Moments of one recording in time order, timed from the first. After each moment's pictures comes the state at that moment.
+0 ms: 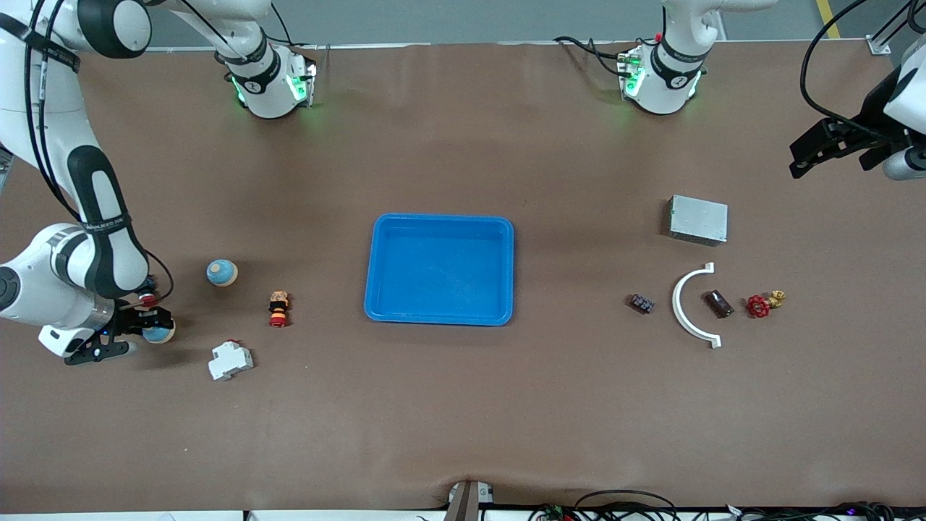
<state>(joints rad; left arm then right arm) -0.08 -0.06 -0.02 -1.55 0.05 1.51 -0.18 -0.20 0.71 -0.10 -1.68 0.11 2.36 -0.57</state>
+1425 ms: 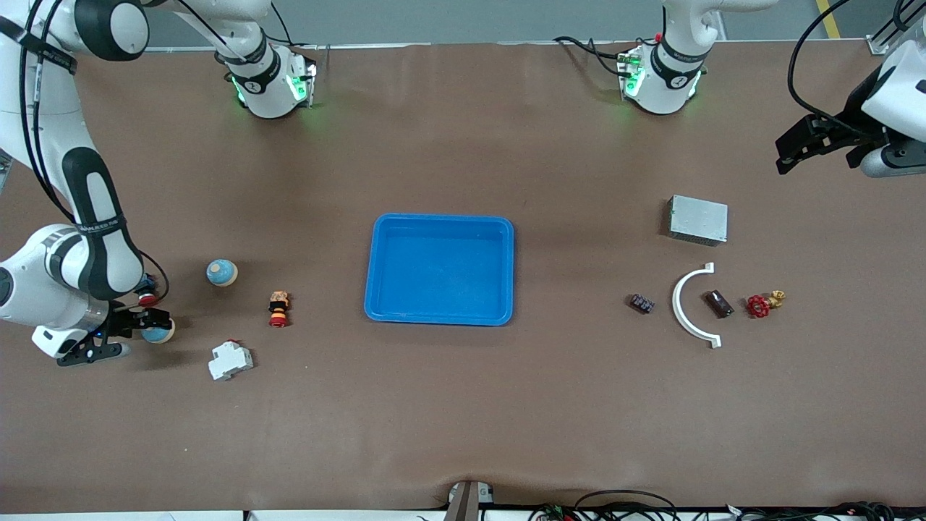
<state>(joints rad) -0.09 -0.06 -0.04 -1.55 0.05 1.49 -0.18 -0.22 0.73 -0.09 -1.65 0.12 2.34 -0.56</state>
